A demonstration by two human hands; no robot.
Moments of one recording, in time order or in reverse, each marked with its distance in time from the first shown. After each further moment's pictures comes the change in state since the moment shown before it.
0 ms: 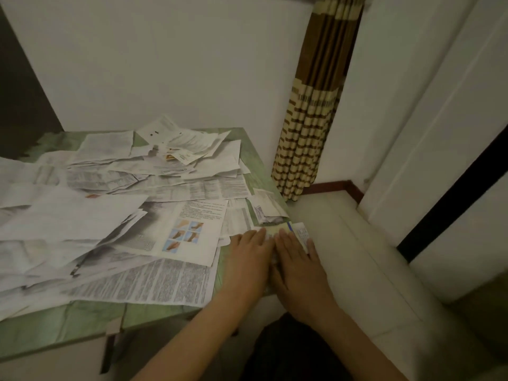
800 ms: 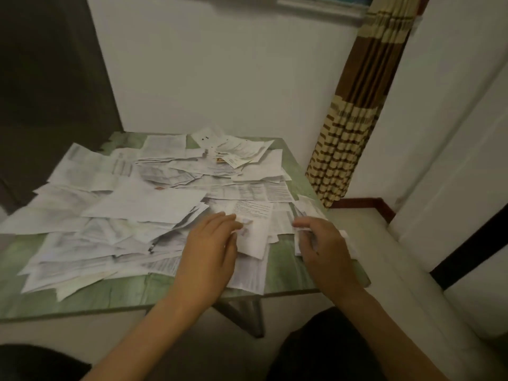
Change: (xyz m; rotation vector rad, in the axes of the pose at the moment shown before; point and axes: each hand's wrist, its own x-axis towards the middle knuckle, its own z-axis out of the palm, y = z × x) left_hand -0.075 -0.089 -0.088 -0.239 0.348 -0.121; right_hand 0.017 -0.064 -0.043 0.538 0.494 -0.058
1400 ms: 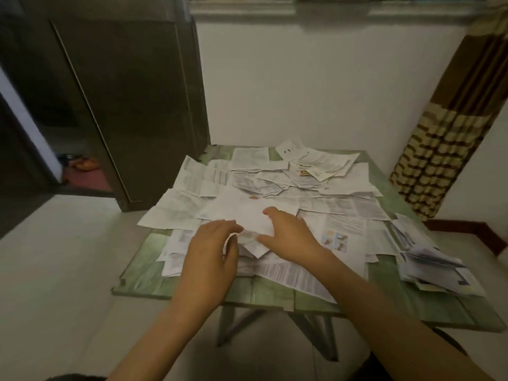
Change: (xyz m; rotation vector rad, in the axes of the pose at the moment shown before) left_hand -0.036 -0.072 -0.116 0.118 0.138 -0.277; right_hand 0.058 -0.130 0.151 -0.247 -0.665 -0.113
